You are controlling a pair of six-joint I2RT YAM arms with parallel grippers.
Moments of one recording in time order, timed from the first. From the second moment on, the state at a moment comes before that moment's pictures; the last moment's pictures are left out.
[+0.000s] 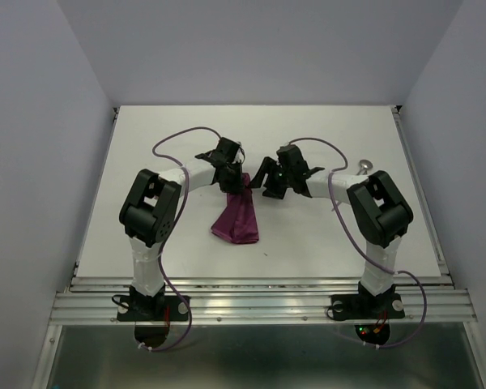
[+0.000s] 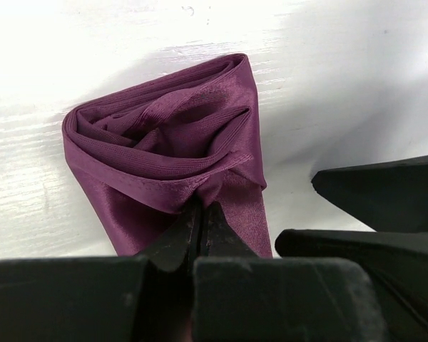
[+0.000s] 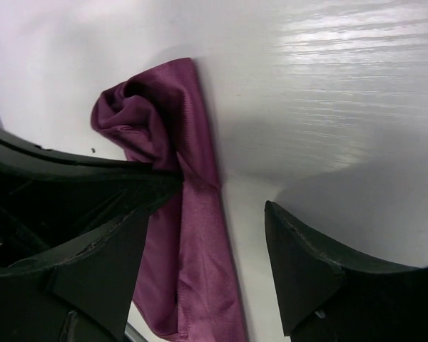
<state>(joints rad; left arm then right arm) -0.52 1.96 1.31 -0.36 0.11 -0.52 0.53 1.93 1.16 0.00 -0.24 0.90</state>
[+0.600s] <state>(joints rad) -0.51 1.98 1.33 -0.37 0.19 -0.44 0.53 1.98 1.19 0.08 -0.28 0.95</state>
